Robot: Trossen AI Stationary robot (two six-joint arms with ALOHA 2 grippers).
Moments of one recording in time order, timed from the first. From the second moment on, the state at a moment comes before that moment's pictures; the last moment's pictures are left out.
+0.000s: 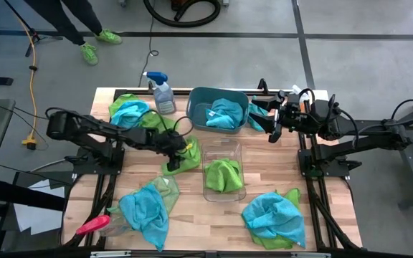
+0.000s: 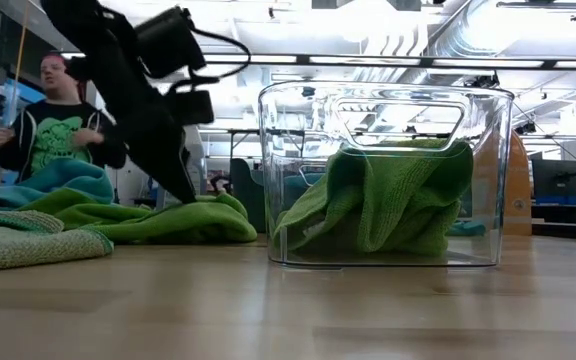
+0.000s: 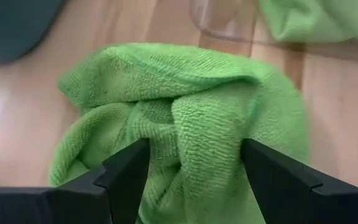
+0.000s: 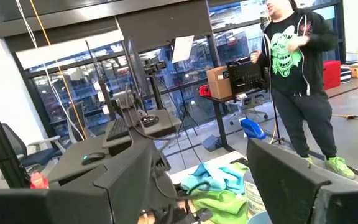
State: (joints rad) left arm 0.07 1.44 0.64 -0.17 -0.07 -0.11; right arm -0.02 0.86 0.87 0.15 0.24 0.21
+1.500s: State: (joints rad) left arm 0.18 0.73 0.64 0.00 -0.14 -0.30; right arm -0.02 0.86 0.87 0.12 0.24 0.21
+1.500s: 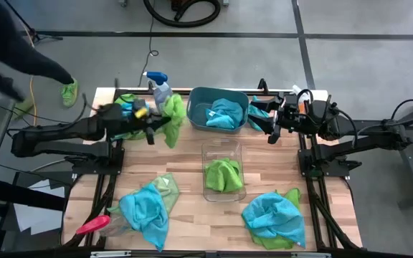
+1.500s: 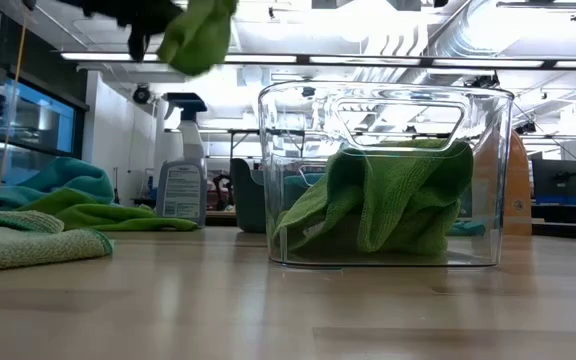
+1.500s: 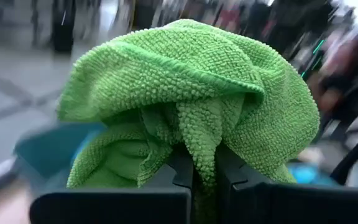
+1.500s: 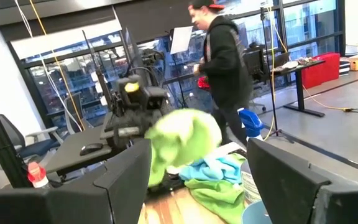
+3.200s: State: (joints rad) left arm -0.02 1.85 1.05 0.46 0.27 -0.36; right arm -0.02 0.87 0.87 0.19 0.20 0.17
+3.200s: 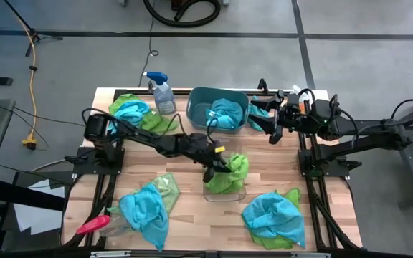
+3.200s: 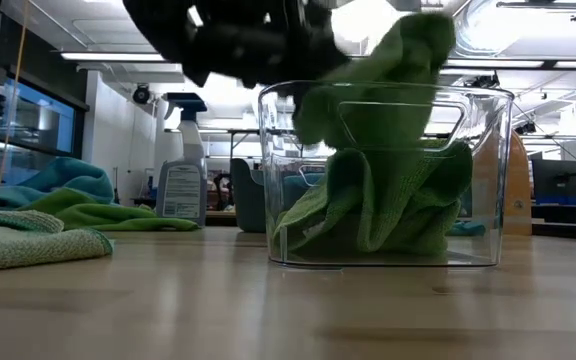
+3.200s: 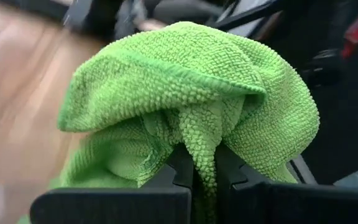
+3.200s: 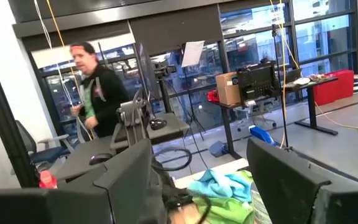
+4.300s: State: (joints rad) left arm -0.01 1.81 1.25 -0.23 0.16 -0.26; right arm -0.02 0.87 0.87 0.14 0.20 0.18
